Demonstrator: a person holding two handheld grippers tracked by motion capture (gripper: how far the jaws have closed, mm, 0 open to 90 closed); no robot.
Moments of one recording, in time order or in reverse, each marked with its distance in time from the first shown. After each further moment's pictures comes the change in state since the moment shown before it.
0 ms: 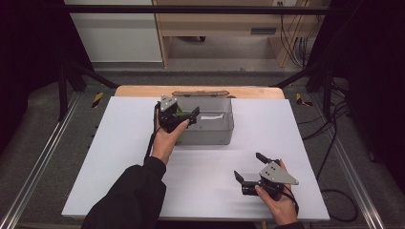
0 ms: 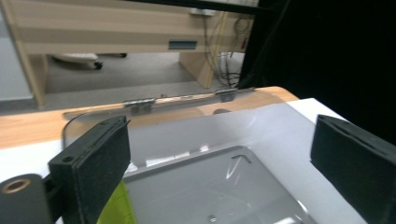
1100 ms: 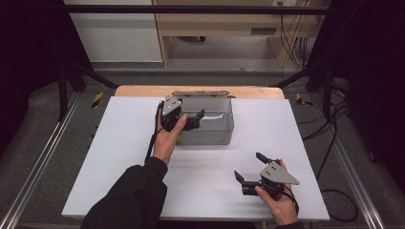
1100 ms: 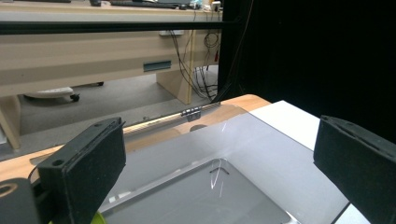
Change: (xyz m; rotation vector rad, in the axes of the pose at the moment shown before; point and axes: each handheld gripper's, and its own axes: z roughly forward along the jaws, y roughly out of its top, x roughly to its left) left arm -0.011 0.006 -0.008 -0.067 -0.106 0.119; right arm -0.001 0.001 -0.001 -0.005 0.004 0.009
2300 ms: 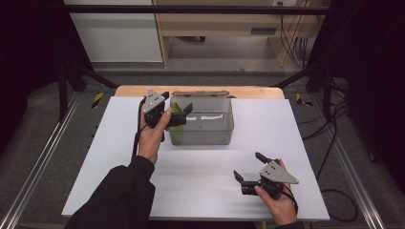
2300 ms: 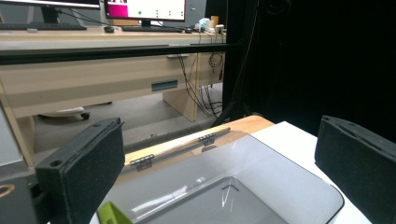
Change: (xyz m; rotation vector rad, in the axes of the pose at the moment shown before) left arm 0.016 0.031 -0.045 -0.066 0.027 0.030; right arm 0.001 0.001 0.002 0.002 0.006 0.004
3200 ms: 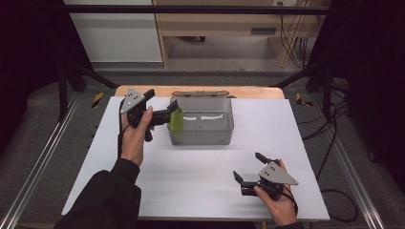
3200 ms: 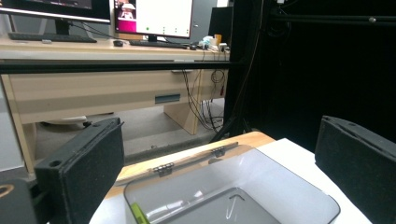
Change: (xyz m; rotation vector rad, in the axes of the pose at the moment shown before) left arm 0.027 0.008 -0.033 -0.070 -0.001 -0.054; right arm 0.003 0.002 -0.002 -0.006 -0.005 -0.012
